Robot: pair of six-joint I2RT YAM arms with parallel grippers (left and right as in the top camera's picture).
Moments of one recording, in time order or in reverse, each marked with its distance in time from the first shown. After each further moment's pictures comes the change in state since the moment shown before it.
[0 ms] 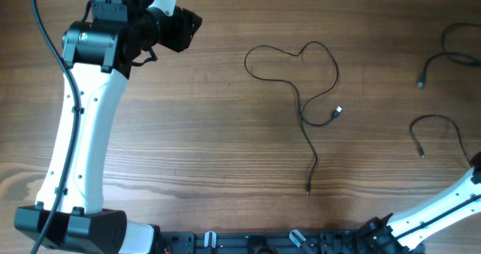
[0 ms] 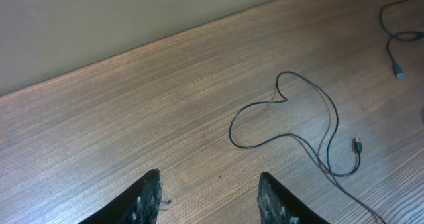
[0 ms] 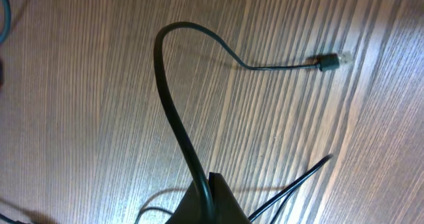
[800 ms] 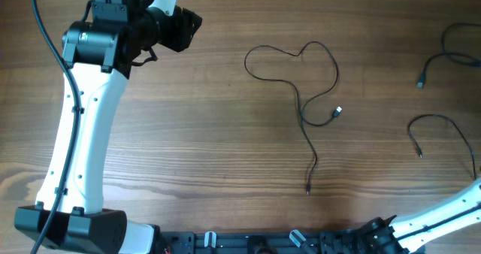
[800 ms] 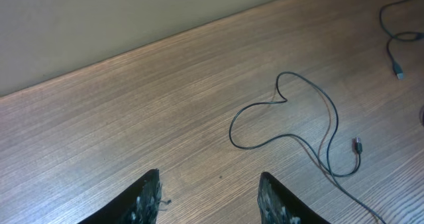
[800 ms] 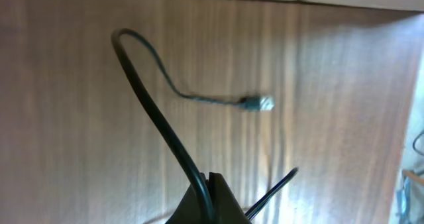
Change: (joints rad) left arm 0.000 0.000 0.000 0.002 0.000 0.000; right arm -0.124 0.000 0.000 0.013 0.087 0.055
